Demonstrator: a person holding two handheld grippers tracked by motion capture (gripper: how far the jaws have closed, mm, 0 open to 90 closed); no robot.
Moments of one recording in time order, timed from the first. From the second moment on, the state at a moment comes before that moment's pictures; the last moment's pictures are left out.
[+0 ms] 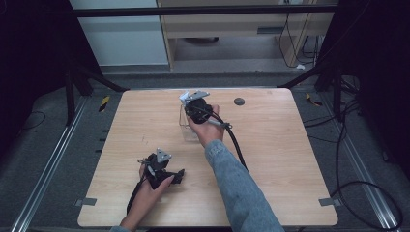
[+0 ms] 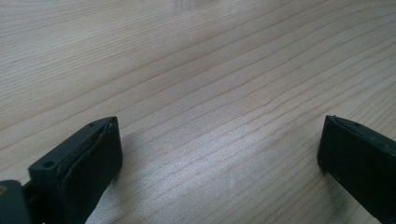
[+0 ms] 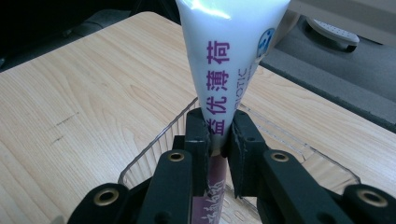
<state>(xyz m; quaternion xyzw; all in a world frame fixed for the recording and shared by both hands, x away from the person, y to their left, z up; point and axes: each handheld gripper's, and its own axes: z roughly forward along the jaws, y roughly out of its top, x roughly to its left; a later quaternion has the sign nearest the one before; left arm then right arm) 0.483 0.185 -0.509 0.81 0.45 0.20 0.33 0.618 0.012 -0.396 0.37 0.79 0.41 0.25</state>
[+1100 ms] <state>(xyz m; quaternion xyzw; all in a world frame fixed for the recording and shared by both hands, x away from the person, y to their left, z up) 0.484 0.185 -0.509 0.81 0.45 0.20 0.33 0.636 0.027 -0.396 0.39 0.80 0.40 0.24</state>
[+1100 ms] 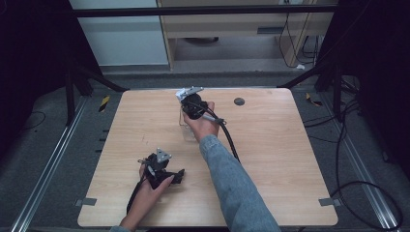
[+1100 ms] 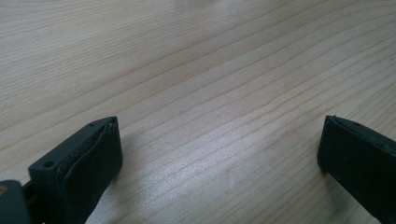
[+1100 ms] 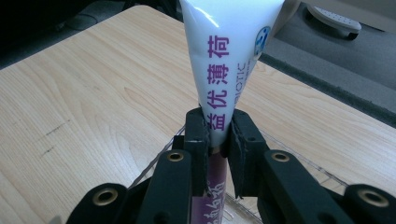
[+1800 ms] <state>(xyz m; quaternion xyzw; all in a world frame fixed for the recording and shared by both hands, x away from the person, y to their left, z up) 0.484 0.185 -0.509 0.81 0.45 0.19 0.33 0.639 0.029 -0.396 0.39 0.80 0.39 0.24</state>
